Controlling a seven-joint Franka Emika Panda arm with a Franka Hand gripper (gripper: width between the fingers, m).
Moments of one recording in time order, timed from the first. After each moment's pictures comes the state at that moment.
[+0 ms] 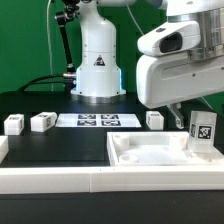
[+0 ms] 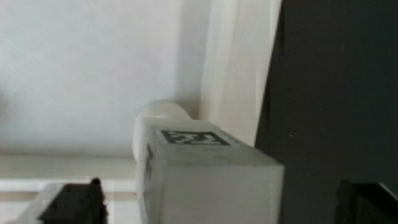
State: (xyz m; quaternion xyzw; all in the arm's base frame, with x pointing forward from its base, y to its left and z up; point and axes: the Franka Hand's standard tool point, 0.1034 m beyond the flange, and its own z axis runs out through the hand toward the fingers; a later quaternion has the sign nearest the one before) arm 0.615 0.128 0.087 -0.99 -0.07 0.01 0.10
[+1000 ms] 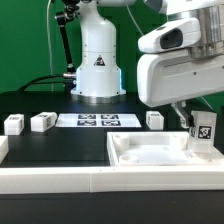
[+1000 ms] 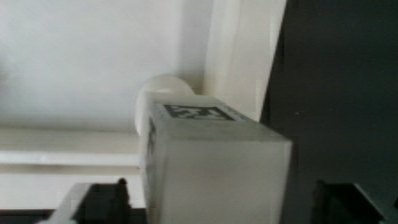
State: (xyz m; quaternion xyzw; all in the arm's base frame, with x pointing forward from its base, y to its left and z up) arm 0.622 0.128 0.088 -0.99 -0.07 -0.03 0.09
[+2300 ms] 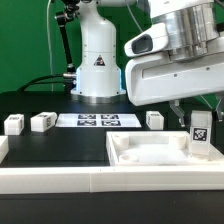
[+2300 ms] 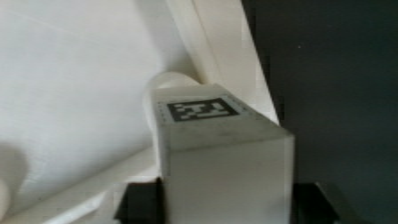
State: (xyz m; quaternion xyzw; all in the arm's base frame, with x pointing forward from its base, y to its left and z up) arm 0.629 0.114 0.088 -0.97 0.21 -0.01 0.13
